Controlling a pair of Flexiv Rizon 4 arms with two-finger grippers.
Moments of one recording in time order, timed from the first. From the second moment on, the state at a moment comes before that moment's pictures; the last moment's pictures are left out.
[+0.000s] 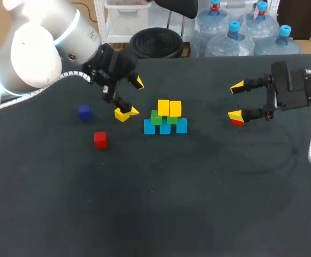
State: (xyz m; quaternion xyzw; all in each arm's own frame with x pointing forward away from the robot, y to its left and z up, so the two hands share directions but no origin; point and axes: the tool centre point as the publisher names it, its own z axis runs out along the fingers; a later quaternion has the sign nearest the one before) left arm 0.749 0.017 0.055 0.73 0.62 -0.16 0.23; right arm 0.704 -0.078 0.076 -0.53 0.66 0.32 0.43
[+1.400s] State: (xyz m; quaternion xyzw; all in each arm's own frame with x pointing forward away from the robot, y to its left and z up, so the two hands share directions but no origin) left arm 0.784 0.064 0.017 0.83 0.52 -0.14 0.17; right arm 0.704 -0.078 0.076 -0.53 0.66 0.32 0.43
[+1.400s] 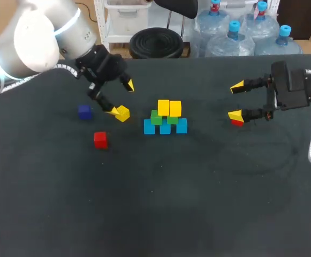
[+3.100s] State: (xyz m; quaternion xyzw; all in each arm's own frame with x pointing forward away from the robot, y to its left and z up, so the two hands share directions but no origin) left arm 0.770 0.066 -0.004 0.85 0.47 -0.17 0.16; right arm 0.704 -0.078 0.076 -0.53 0.66 0.32 0.43
